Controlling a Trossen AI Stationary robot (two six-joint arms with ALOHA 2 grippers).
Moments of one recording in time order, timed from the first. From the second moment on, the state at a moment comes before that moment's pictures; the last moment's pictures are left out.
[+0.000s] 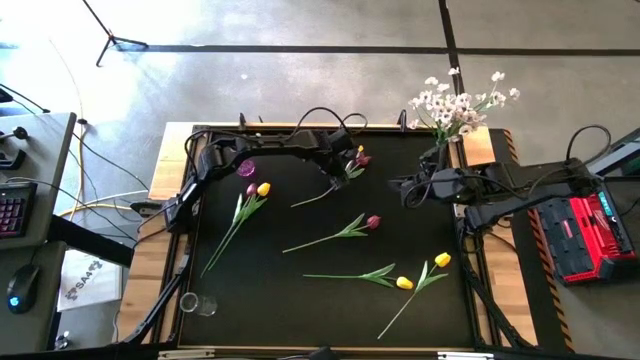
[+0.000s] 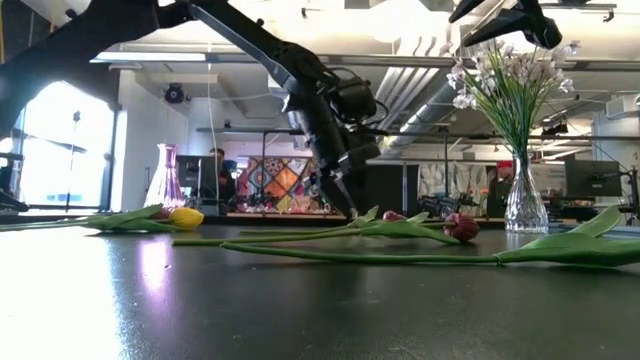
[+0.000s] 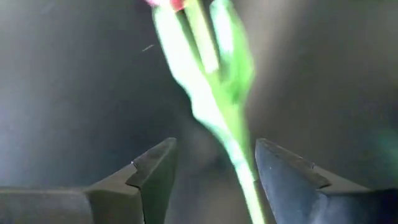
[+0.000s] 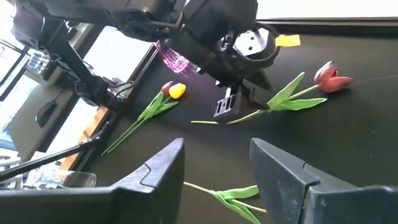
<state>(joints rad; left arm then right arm) 0.36 2.28 1.81 -0.69 0.04 -0.09 0.18 0.94 1.02 -0.73 0.53 1.08</state>
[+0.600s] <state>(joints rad) 0.25 2.31 1.81 -0.76 -0.11 -0.20 0.18 0.94 1.02 -0.73 0.55 1.10</state>
